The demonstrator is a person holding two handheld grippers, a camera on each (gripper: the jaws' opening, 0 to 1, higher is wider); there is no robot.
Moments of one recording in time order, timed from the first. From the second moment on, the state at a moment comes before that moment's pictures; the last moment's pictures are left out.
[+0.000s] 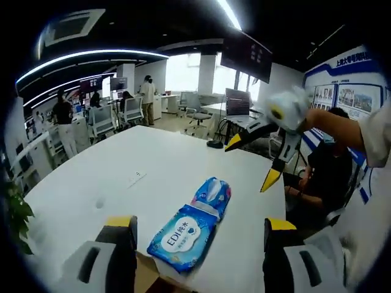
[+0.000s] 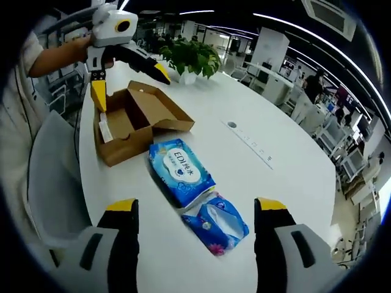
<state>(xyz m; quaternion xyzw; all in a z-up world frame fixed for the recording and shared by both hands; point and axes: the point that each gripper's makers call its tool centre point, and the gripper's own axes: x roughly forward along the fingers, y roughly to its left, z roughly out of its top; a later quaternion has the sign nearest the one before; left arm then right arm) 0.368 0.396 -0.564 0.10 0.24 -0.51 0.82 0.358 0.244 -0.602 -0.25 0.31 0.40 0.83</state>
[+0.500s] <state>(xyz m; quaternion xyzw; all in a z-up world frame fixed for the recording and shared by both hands) 0.352 0.487 -0.565 0.11 0.24 -0.45 0.85 0.350 0.328 -0.585 -0.25 0.27 0.49 0.79</state>
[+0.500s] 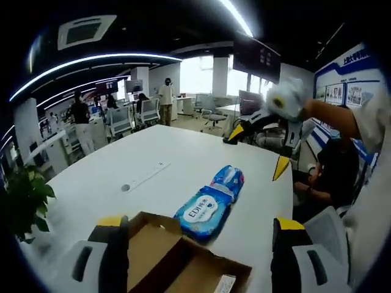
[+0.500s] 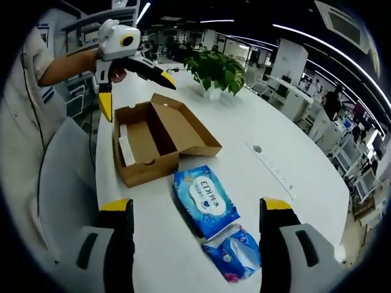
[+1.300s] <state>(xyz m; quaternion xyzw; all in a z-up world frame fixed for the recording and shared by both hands) 0.319 0.598 -0.560 0.08 0.22 -0.35 0.91 0.328 0.434 -0.623 -0.27 0.24 0.60 0.71</state>
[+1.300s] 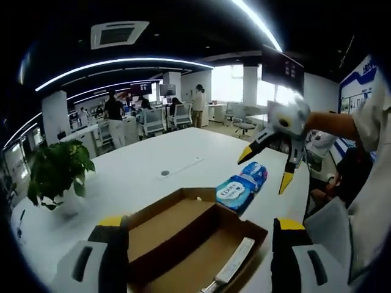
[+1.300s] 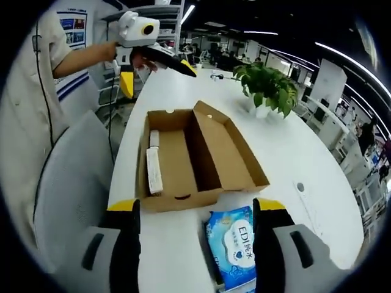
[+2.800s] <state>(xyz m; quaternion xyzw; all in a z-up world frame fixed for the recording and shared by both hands) 0.282 0.658 -0.562 0.04 0.21 -0.26 0.94 0.290 0.535 -0.725 -0.31 0.31 0.68 0.58</state>
